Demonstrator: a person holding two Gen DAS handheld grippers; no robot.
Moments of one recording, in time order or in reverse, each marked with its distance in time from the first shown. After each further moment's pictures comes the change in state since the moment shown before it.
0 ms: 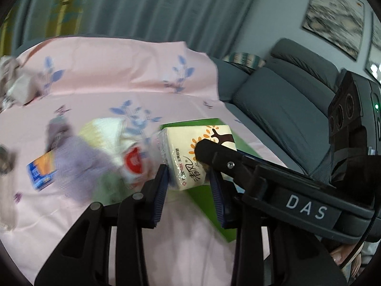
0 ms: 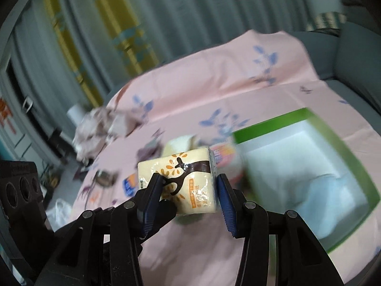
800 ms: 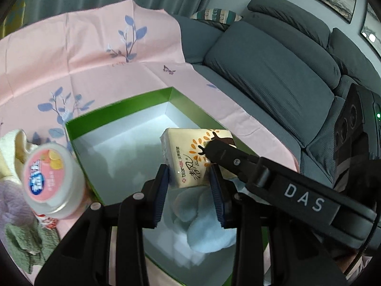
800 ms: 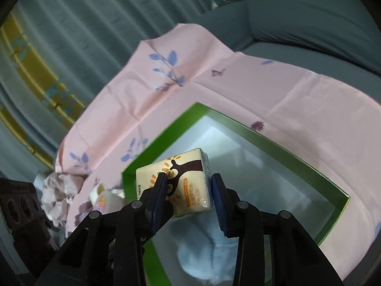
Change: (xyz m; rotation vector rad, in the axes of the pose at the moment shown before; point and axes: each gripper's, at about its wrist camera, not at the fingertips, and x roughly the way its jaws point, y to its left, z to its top) left arm 0.142 -0.061 0.012 0.107 0.212 -0.105; right arm 0.011 -0.160 0.004 0.410 -0.056 -0.191
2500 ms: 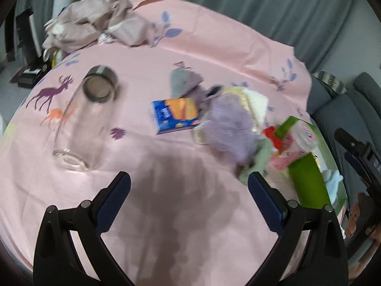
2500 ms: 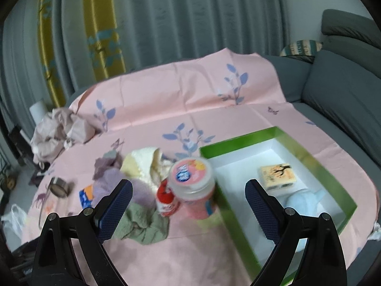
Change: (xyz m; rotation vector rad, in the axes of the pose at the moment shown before) left arm -0.204 0.188 -0.146 -0.518 -0.143 0.469; right arm -0.021 0.171 -0.088 -0.501 -0.093 -0.067
